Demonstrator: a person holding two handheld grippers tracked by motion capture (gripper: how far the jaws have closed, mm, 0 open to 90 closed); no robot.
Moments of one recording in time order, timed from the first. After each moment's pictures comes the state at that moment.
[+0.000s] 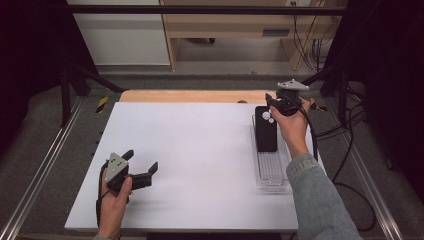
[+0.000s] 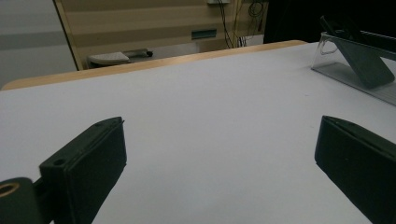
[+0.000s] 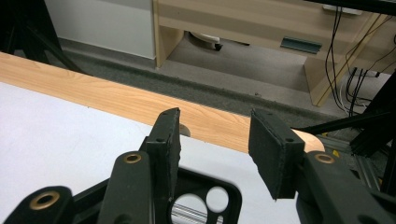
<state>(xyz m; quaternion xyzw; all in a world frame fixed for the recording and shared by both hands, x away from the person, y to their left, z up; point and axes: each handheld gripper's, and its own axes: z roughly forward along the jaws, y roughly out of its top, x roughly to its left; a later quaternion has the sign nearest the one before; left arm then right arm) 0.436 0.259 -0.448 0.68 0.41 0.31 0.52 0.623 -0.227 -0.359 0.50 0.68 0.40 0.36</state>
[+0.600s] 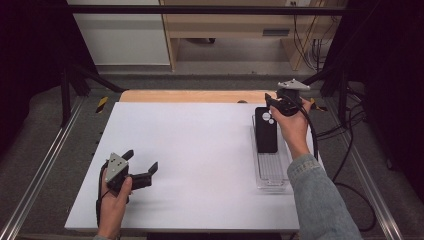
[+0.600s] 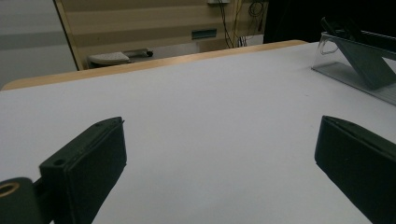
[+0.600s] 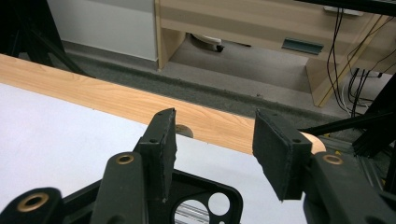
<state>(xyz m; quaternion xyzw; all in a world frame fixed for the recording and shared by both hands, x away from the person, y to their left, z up) 0.436 0.259 -0.448 0.68 0.41 0.31 0.52 0.619 -0.226 -0.355 0.50 0.68 0.40 0.36</state>
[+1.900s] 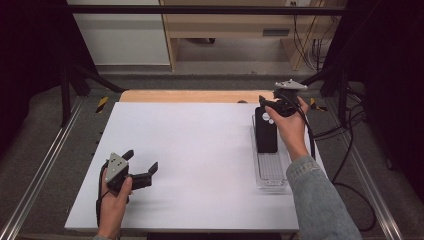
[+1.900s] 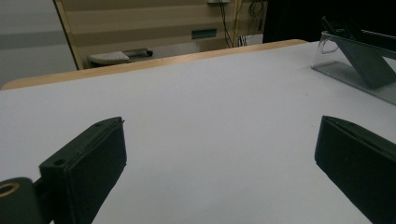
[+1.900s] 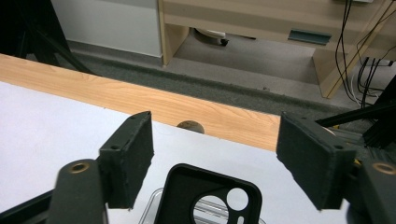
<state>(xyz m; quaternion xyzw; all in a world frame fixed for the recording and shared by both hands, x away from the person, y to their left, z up) 0.436 0.259 -0.448 0.69 0.41 0.31 0.52 0.617 -0.217 -0.354 0.51 0.68 0.41 0.34</state>
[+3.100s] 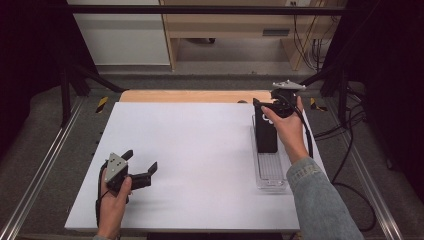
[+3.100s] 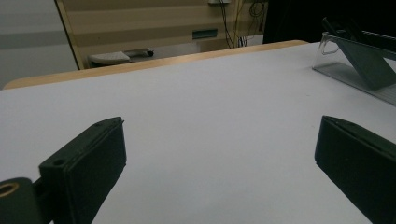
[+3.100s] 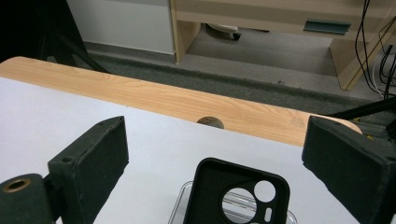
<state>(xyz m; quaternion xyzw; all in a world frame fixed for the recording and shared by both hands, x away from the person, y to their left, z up) 0.436 0.261 -0.448 0.68 0.41 0.31 0.52 0.609 -0.206 -0.349 0.51 0.68 0.42 0.31</state>
